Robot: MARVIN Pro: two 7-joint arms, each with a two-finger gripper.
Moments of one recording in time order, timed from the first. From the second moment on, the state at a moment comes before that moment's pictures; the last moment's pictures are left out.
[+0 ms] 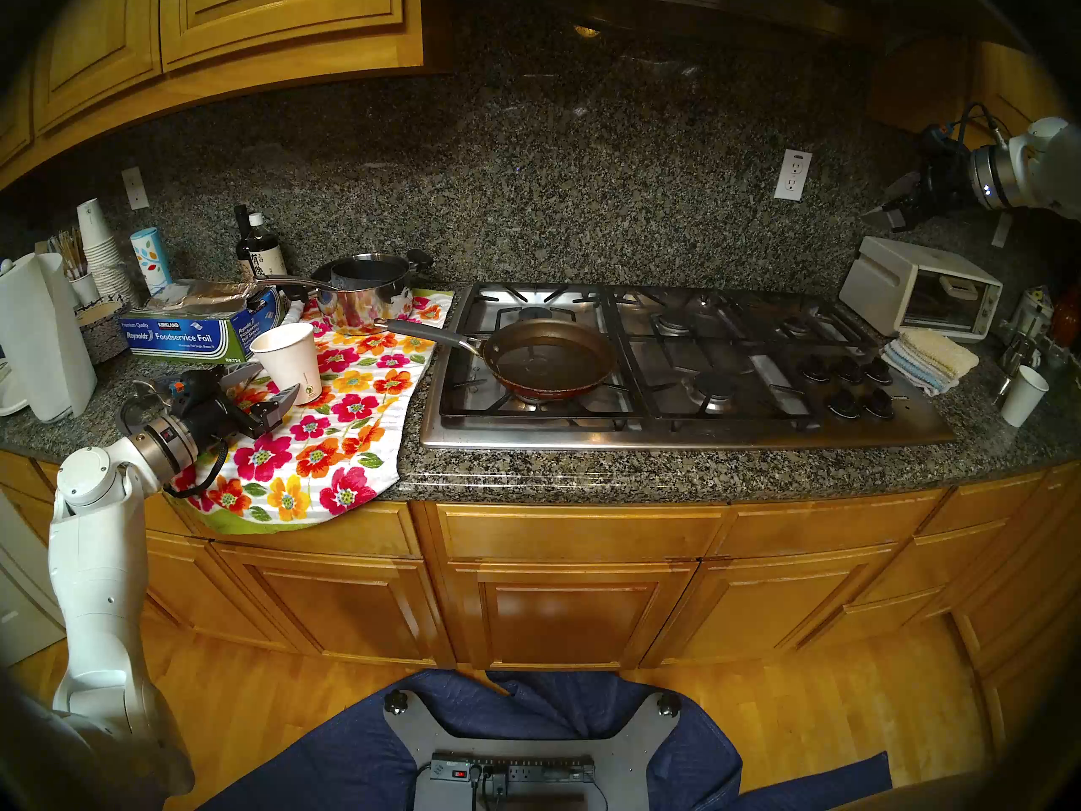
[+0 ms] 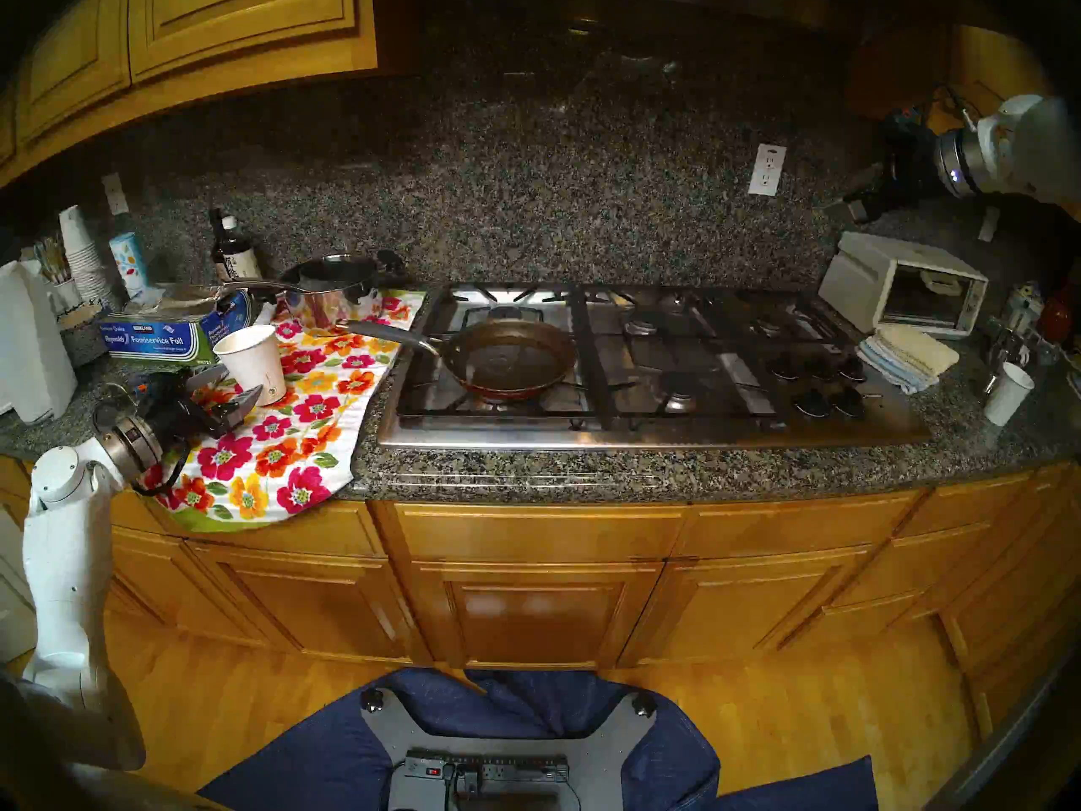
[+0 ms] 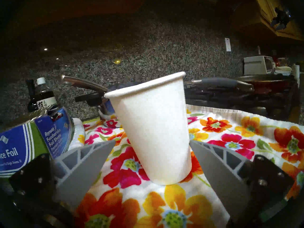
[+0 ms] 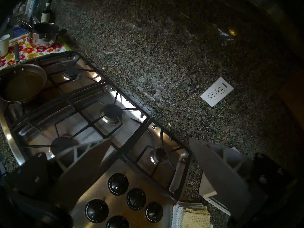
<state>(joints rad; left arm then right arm) 1.39 -1.05 -2.11 -1.19 -0.19 -0.09 -1.09 1.05 -1.06 -2.01 -1.02 2.20 -0.24 0.87</state>
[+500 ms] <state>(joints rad) 1.42 -1.05 -2.14 -1.23 -0.19 -0.07 -1.12 1.05 -1.06 -2.01 -1.02 2.20 -0.24 0.87</state>
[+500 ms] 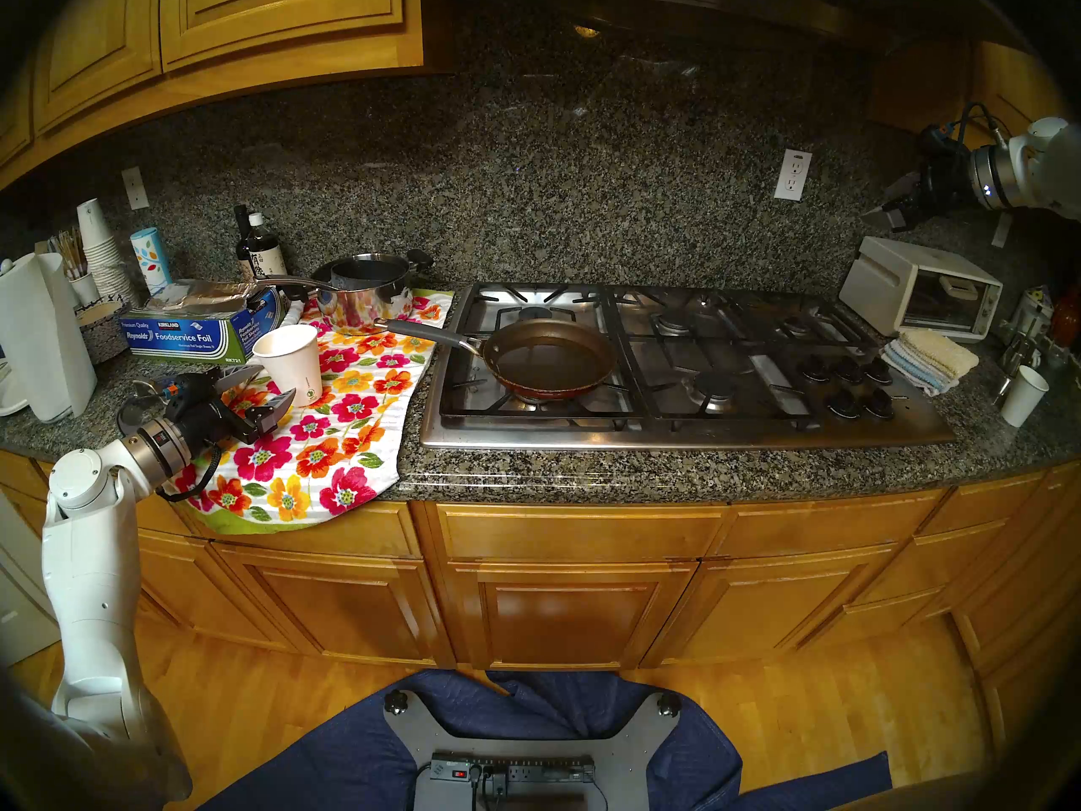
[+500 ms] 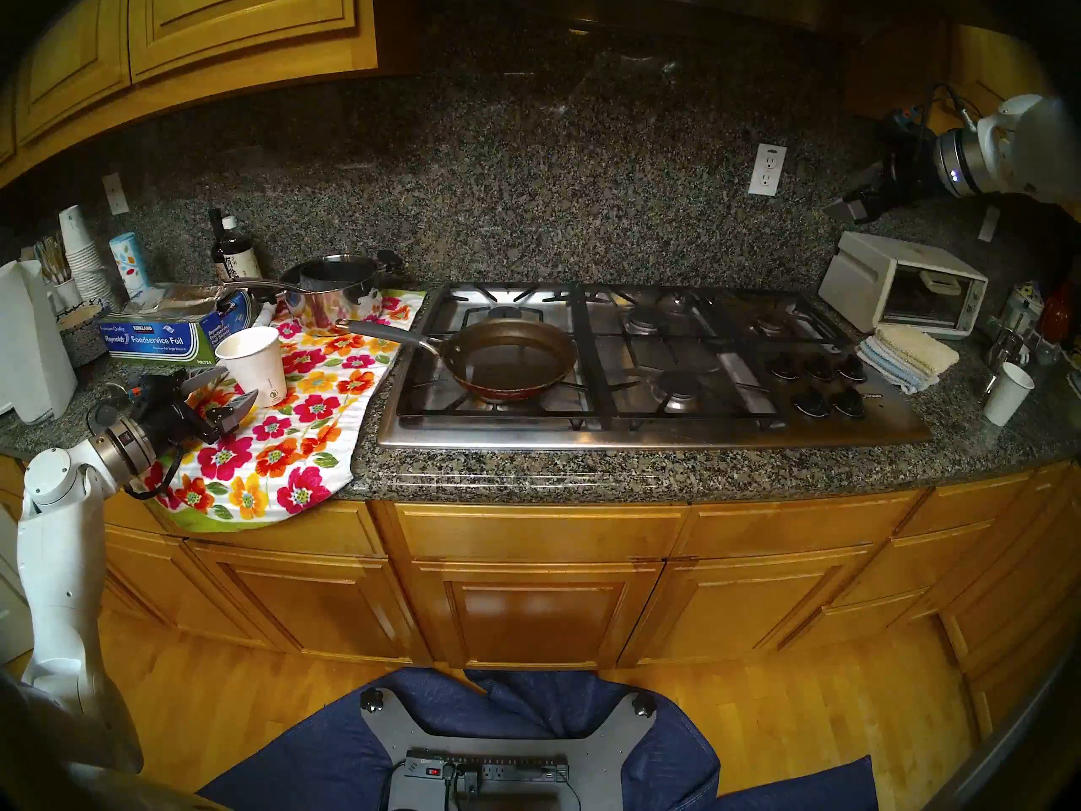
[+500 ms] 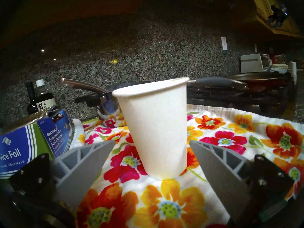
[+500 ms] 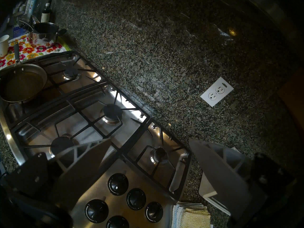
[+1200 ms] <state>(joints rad) 1.52 -1.06 -2.23 -1.37 -0.21 0.02 -1.17 1.05 -1.06 -2.01 -1.02 2.20 -0.24 0.87</state>
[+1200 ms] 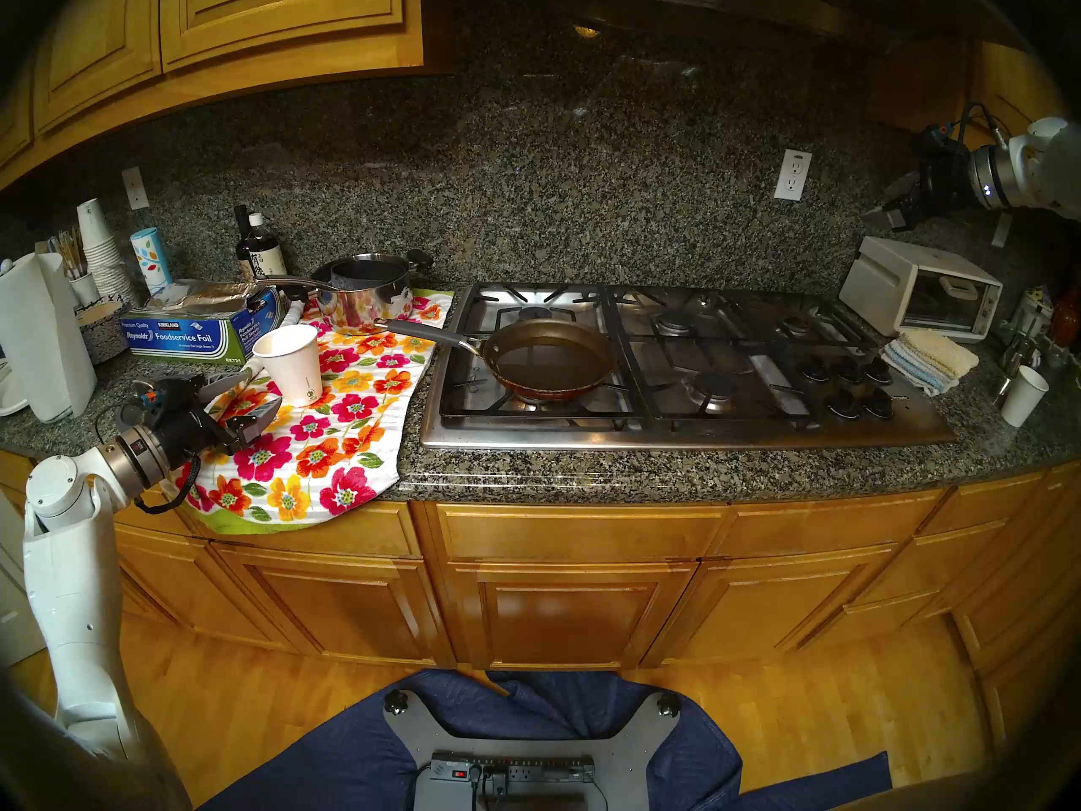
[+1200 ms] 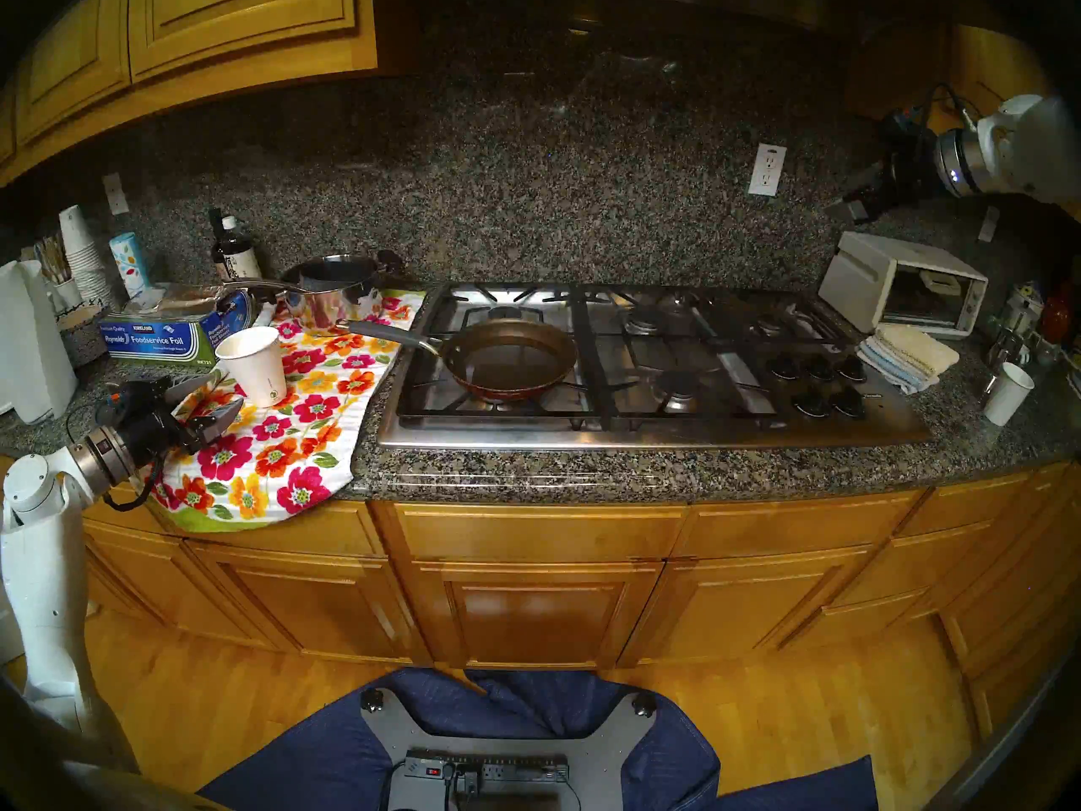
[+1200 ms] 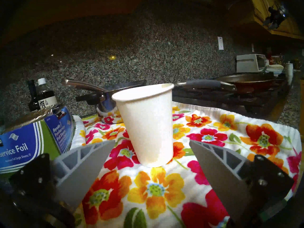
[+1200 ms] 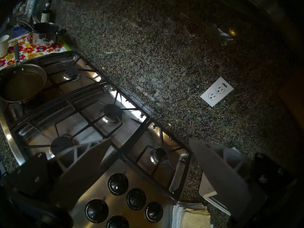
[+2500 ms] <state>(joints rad) 1.54 -1.07 -2.28 -1.41 -0.22 0.07 -1.21 1.00 -1.12 -1.93 -1.02 2.26 -0.14 0.74</state>
